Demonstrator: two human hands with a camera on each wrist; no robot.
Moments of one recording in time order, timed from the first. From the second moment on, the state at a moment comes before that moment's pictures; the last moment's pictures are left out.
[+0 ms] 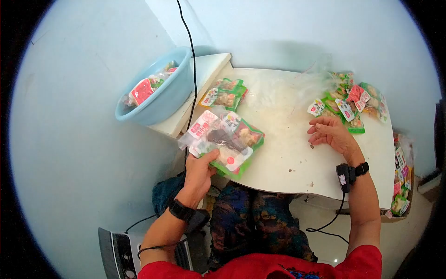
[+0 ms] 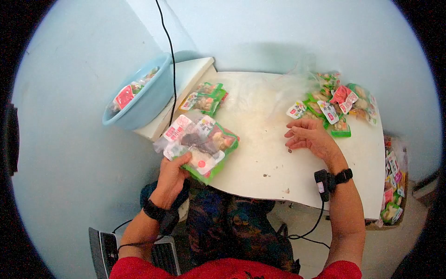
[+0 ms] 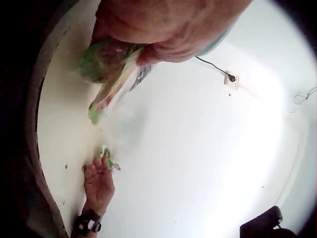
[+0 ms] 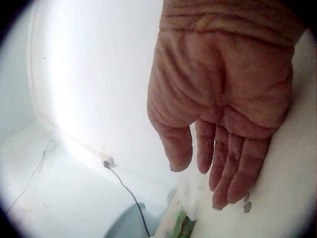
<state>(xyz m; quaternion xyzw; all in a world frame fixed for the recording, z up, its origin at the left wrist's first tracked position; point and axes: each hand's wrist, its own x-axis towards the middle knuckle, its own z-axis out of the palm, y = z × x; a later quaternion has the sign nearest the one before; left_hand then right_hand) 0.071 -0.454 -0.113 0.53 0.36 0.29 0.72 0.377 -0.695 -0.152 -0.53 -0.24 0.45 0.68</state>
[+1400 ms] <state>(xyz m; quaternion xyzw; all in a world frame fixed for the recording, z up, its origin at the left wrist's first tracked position) 0.079 -0.200 0.085 0.82 0.23 0.44 0.28 0.370 -0.697 -0.145 -0.54 -0.23 0.44 0.68</state>
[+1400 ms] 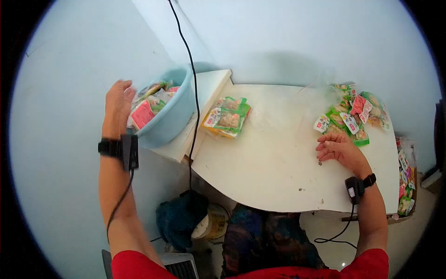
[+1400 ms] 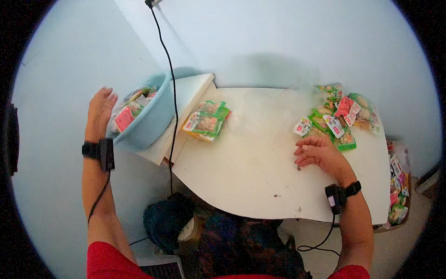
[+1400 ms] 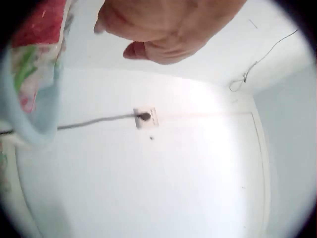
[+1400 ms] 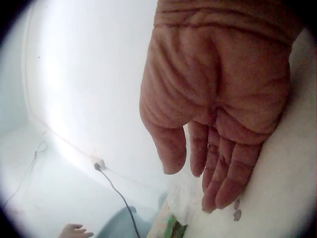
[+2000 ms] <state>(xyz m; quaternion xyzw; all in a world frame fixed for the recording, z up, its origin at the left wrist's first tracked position) 0.194 -0.297 -0.147 0.54 0.36 0.25 0.72 0.377 -0.697 -0.150 -0.52 -0.23 0.46 0.68</state>
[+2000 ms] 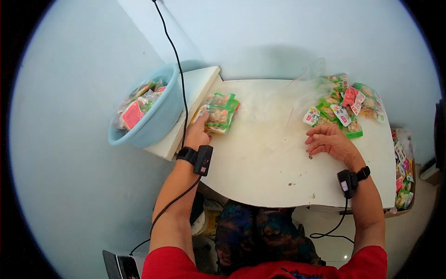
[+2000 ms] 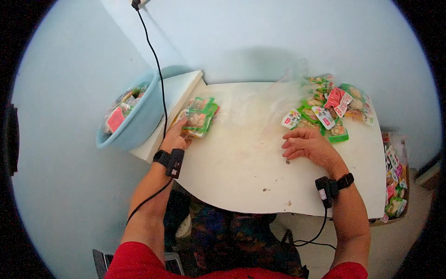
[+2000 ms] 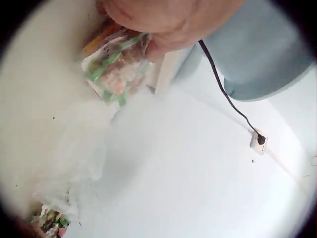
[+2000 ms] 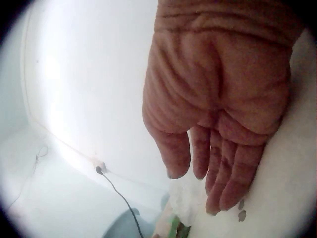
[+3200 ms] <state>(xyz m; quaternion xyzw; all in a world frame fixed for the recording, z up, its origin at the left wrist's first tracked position) 0.125 -0.173 0.077 0.73 0.12 0.42 0.53 0.372 -0.700 -0.147 -0.53 -0.23 0.44 0.69</state>
